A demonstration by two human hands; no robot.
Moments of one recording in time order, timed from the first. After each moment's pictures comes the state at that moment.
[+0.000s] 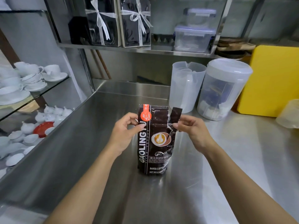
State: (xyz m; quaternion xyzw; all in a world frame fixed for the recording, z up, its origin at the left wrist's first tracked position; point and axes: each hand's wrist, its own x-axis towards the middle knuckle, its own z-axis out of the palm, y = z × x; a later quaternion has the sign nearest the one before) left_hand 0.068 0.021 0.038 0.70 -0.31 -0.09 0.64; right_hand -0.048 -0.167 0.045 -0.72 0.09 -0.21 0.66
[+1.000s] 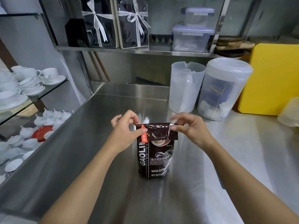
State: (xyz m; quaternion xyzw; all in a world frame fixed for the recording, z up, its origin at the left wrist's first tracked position) left_hand 0.080 0.022 0.046 0.80 -0.33 -0.05 0.49; right_hand -0.041 -0.170 0.056 -0.80 0.07 -0.23 0.55
